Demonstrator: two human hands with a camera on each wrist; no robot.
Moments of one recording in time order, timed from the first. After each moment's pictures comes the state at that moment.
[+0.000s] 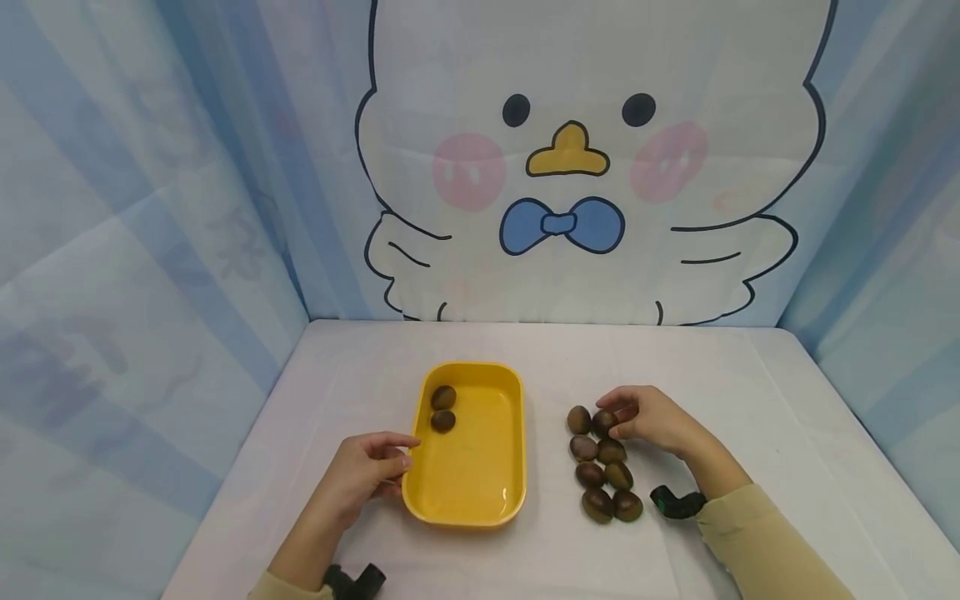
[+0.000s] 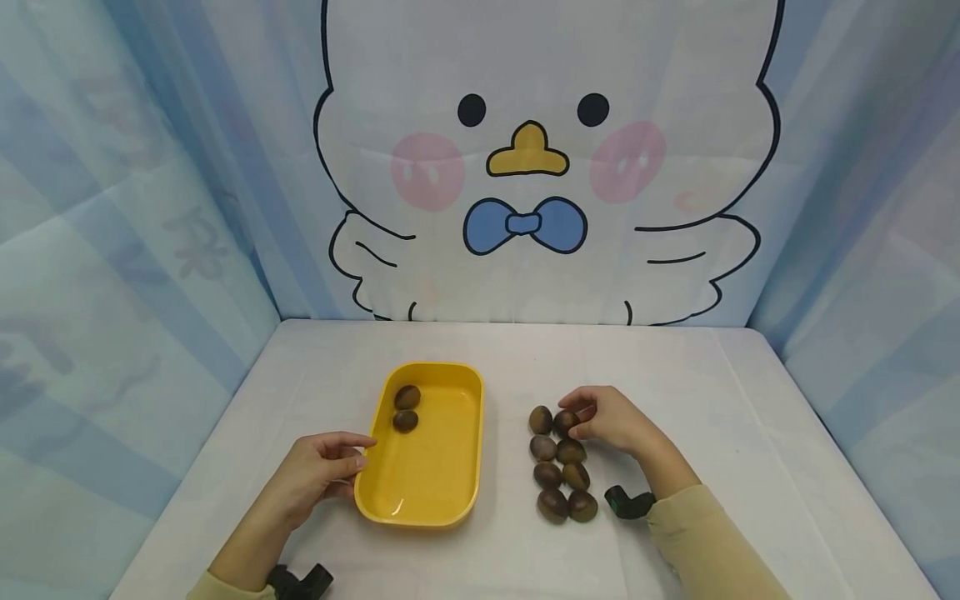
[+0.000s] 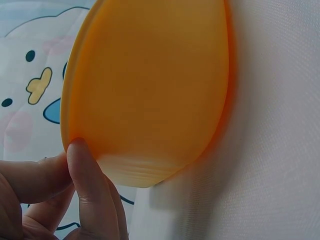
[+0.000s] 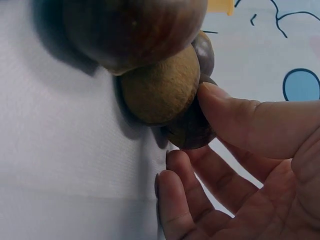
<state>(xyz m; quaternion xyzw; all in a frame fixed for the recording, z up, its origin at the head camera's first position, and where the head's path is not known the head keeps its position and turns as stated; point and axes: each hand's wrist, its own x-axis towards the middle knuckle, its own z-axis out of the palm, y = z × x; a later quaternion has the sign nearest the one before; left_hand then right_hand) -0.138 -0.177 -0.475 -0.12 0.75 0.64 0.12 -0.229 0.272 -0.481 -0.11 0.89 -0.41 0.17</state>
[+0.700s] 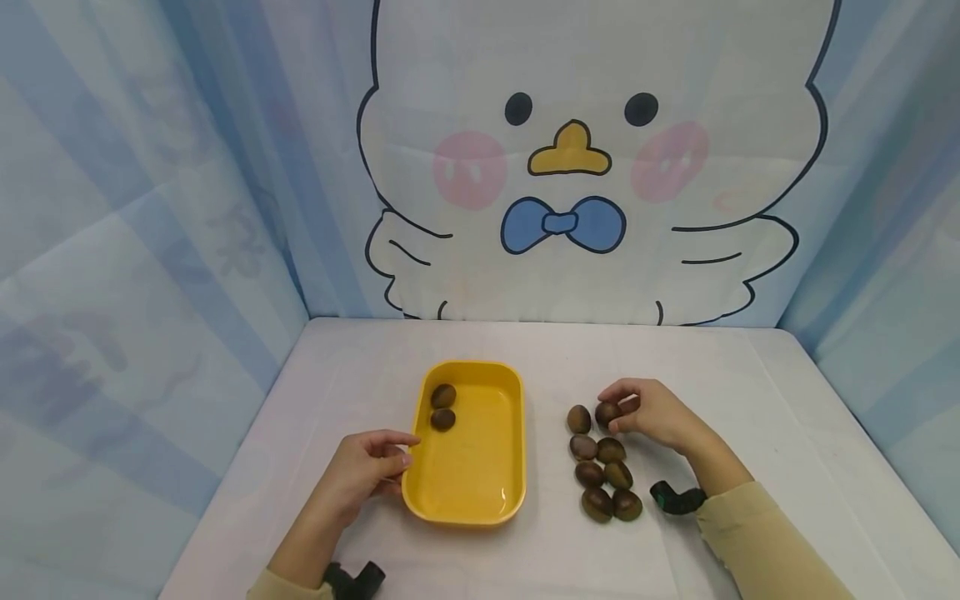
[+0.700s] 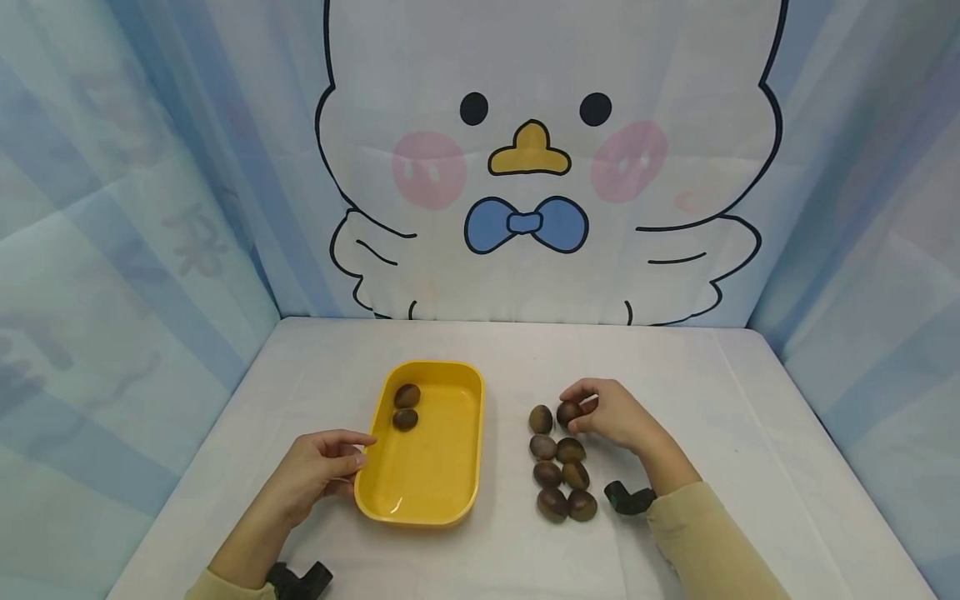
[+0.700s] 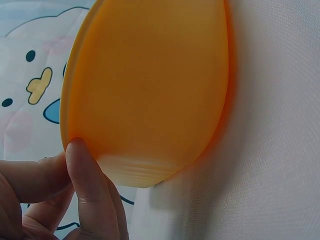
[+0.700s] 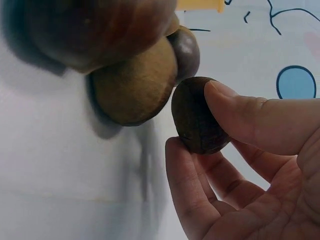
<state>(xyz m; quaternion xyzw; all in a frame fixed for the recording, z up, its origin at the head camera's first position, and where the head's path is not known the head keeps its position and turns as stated) -0.139 -0.176 -0.475 -0.13 0.75 0.63 0.12 -0.233 0.271 -0.474 -0.10 0.89 -0.42 0.15</state>
